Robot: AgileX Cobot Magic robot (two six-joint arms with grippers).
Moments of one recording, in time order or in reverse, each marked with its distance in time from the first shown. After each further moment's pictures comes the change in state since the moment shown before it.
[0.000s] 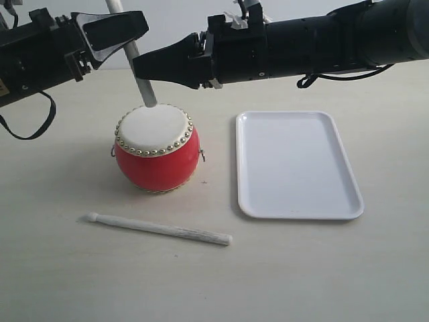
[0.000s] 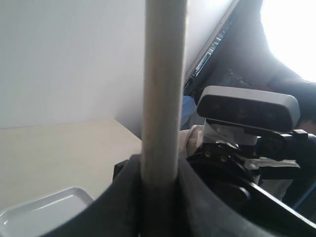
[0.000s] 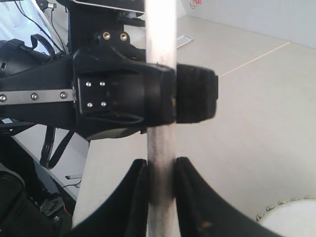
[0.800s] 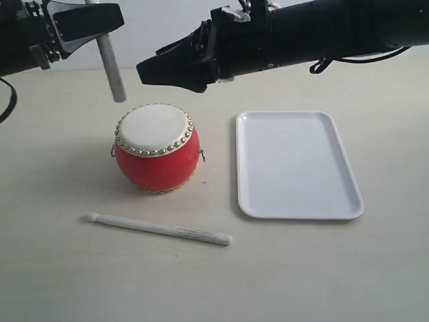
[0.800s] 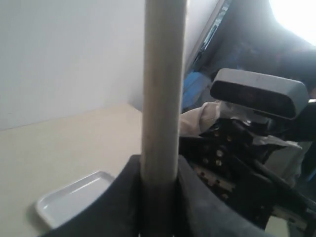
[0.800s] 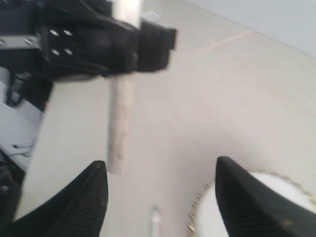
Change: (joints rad) left arm 0.119 -0.087 -0.058 0.244 0.050 -0.095; right arm 0.002 -0.090 0.000 -0.163 -0.180 0.049
